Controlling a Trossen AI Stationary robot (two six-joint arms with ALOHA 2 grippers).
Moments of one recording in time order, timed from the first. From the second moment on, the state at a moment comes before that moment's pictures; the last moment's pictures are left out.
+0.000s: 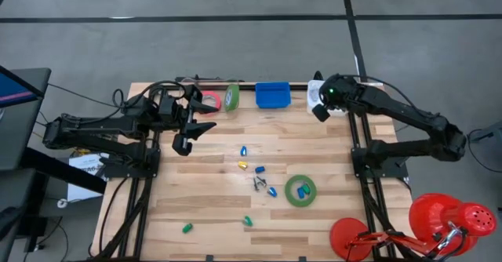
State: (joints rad) left arm 0.08 0.93 0.77 0.54 0.13 -0.03; right arm -0.59 1.09 0.91 -0.80 0.42 0.06
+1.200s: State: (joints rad) left arm 0.08 0.93 0.77 0.54 0.13 -0.03; right arm -0.81 1.34 0.91 -0.75 0.45 0.08
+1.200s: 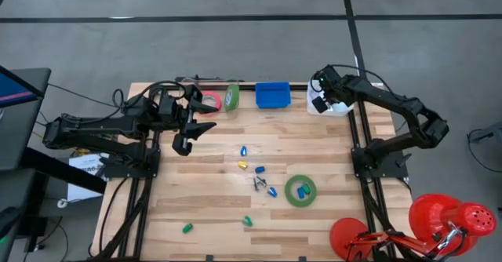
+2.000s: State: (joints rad) left arm 0.08 0.93 0.77 0.54 0.13 -0.03; right arm -0.62 1.15 0.91 -0.70 0.31 0.09
